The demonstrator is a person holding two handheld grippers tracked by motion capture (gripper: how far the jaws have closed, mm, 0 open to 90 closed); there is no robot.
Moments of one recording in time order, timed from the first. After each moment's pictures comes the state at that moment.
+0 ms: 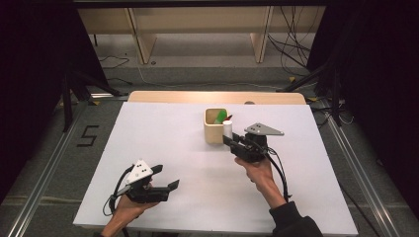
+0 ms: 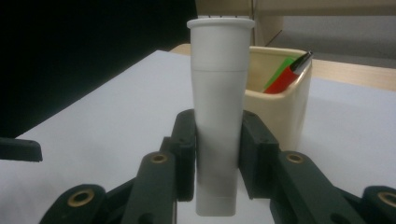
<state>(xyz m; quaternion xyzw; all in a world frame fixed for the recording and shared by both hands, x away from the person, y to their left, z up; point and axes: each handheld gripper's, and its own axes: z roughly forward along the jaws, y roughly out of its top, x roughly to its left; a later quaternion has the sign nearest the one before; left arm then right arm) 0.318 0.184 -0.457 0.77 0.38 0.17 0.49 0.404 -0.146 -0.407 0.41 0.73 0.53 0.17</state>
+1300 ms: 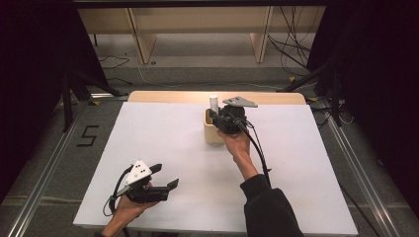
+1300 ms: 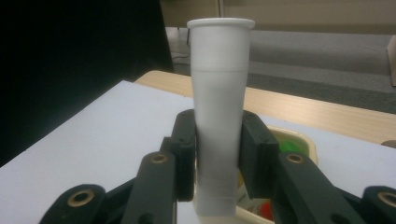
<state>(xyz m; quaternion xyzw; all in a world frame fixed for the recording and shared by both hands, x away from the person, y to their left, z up) 0.318 0.186 -0.459 0.76 0.37 0.18 0.50 0.470 -0.091 -0.379 0.45 0.70 0.50 0.22</state>
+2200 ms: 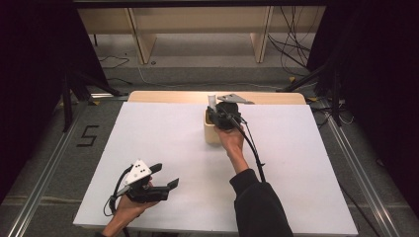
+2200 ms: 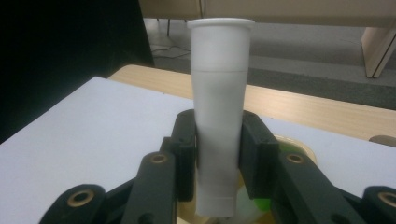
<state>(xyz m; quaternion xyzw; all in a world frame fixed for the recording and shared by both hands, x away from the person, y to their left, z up) 0.319 0.186 -0.459 0.76 0.37 0.18 0.51 0.493 -0.076 -0.391 0.48 0.70 0.47 0.24</state>
